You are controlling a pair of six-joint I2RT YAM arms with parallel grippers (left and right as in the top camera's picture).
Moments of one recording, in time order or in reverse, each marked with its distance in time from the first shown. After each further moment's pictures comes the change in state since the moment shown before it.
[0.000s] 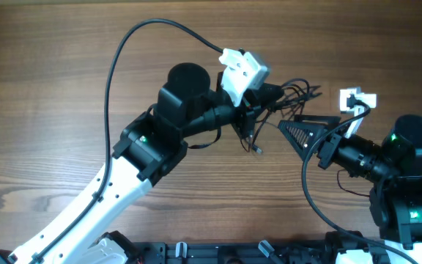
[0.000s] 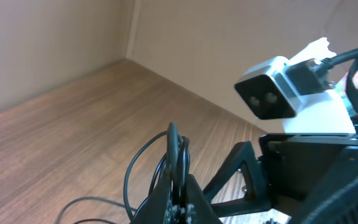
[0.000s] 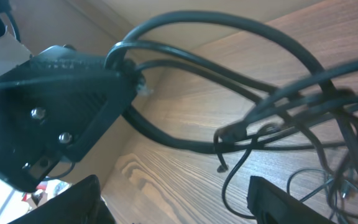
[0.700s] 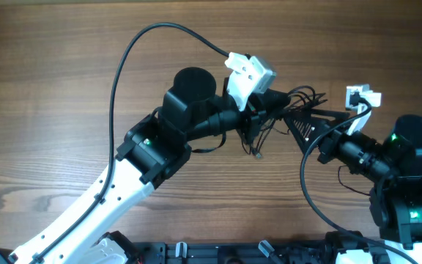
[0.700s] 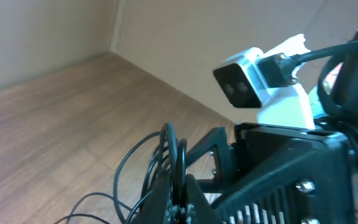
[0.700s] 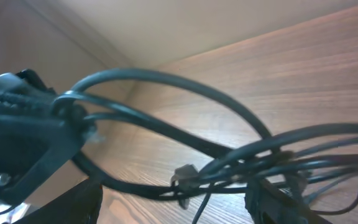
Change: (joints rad) left arm -0.029 0.000 0.000 0.001 0.029 -0.072; right arm 0.000 0.000 0.000 0.000 0.137 -0.071
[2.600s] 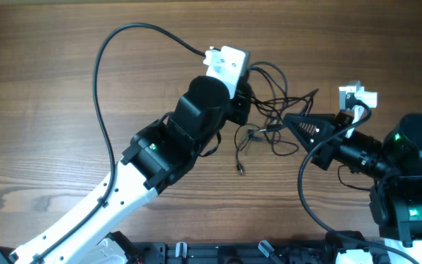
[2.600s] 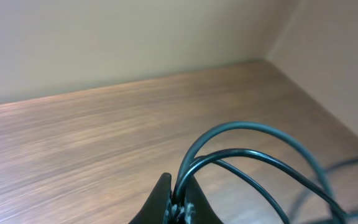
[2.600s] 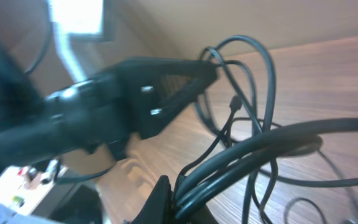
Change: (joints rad) left arm -0.049 0.000 0.000 -0.143 -0.736 -0.036; right arm 0.000 0.009 0.000 0.125 -0.242 -0.014
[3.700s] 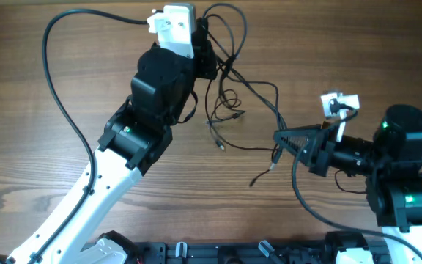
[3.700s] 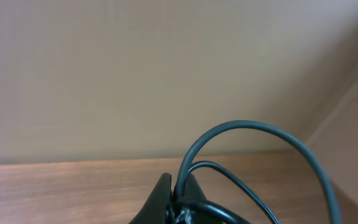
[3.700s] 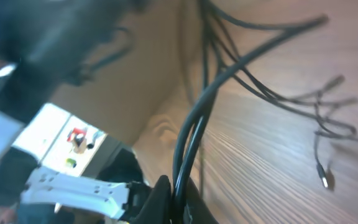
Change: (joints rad) left arm 0.217 0.000 0.000 0.275 0.009 0.000; right arm 0.000 0.069 0.000 -0.193 -0.127 -0.066
